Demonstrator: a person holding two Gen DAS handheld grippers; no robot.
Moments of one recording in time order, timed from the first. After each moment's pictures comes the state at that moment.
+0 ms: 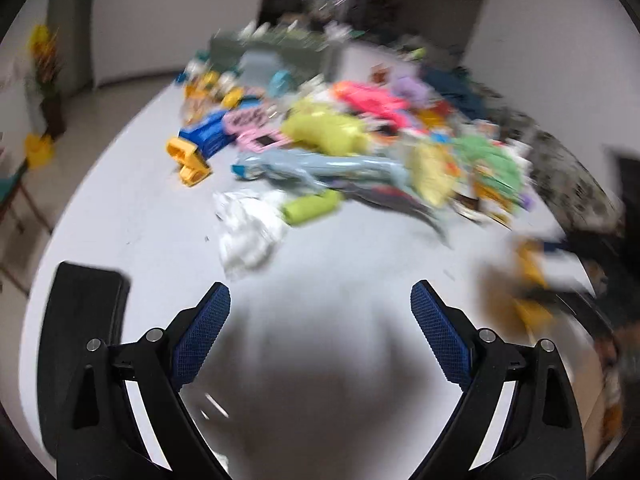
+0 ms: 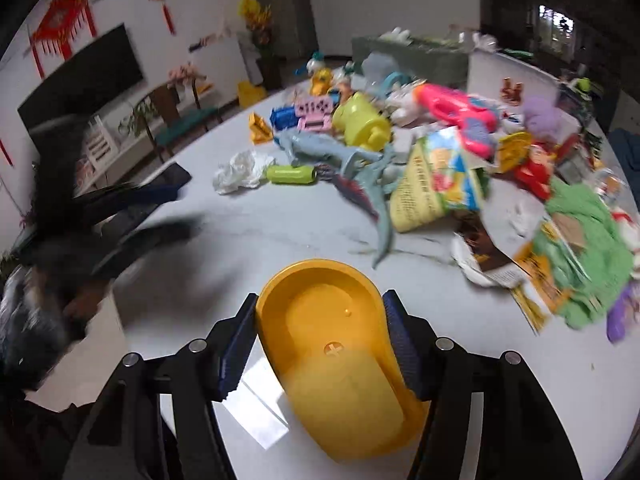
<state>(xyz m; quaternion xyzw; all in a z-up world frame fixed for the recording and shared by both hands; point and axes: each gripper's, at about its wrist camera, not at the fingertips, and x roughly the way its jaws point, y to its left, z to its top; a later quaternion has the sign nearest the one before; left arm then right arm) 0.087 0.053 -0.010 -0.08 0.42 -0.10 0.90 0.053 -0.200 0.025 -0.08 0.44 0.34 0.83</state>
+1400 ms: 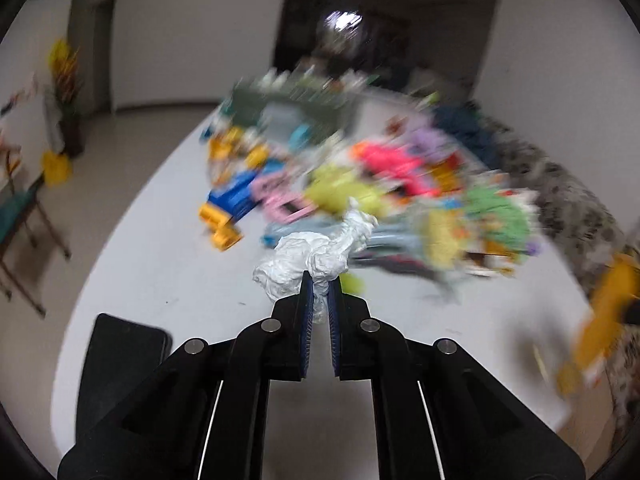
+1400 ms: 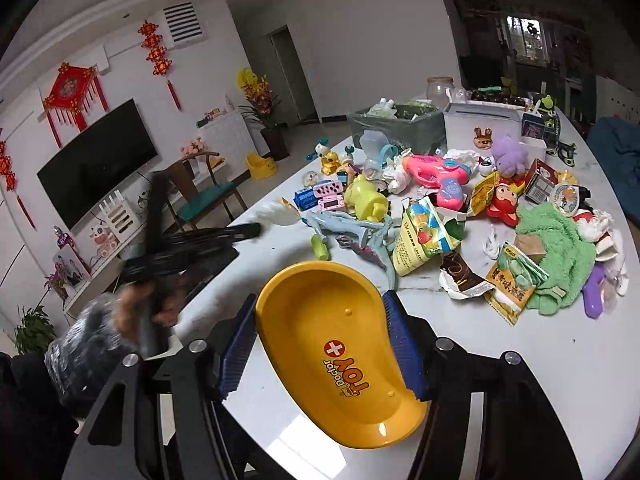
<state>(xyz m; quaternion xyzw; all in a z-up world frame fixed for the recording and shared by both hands) 0.041 0.063 0.045 -0.06 0.32 -0.10 0.94 0.014 -0.217 0.087 0.02 0.35 0.36 0.86</state>
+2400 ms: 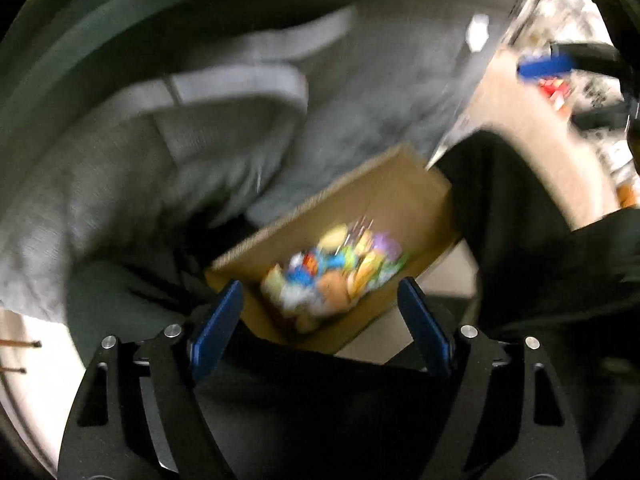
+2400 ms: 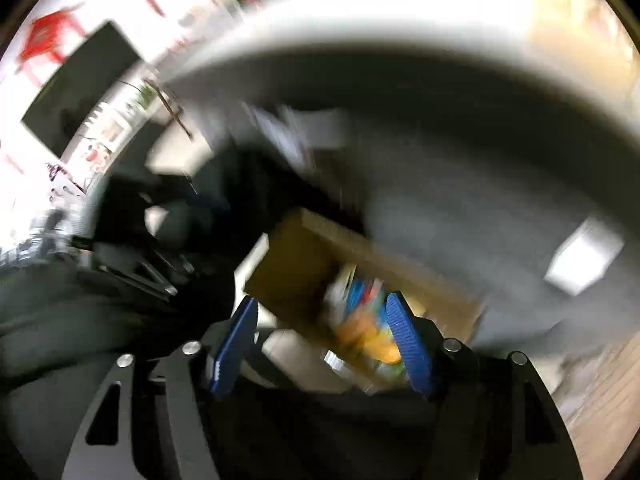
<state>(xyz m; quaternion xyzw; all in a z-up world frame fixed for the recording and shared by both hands) -0.149 -0.023 -0.165 0.14 0.54 -0.29 0.78 -0.153 -0.257 -0.061 -0.05 0.46 0.34 0.82</state>
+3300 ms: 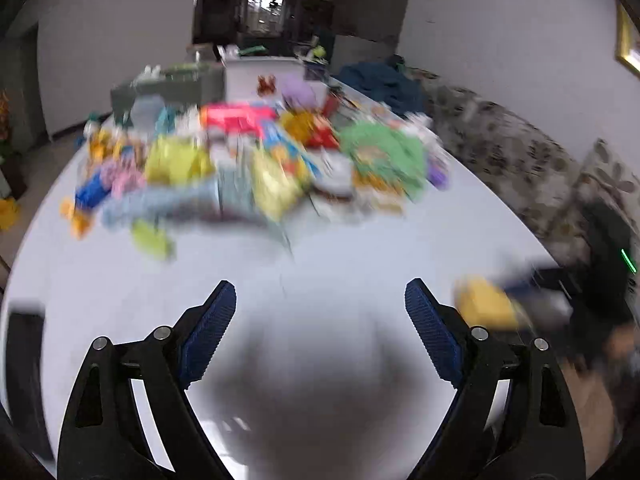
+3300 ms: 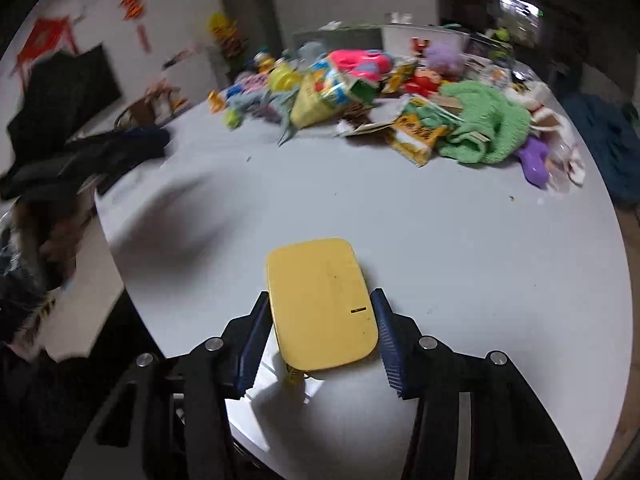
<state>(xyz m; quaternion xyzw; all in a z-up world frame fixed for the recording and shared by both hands) 0.055 -0.078 0.022 0.01 0.36 -0.19 0.91 -0.005 -0.306 -0.031 -0.04 0.43 0.29 0.85</state>
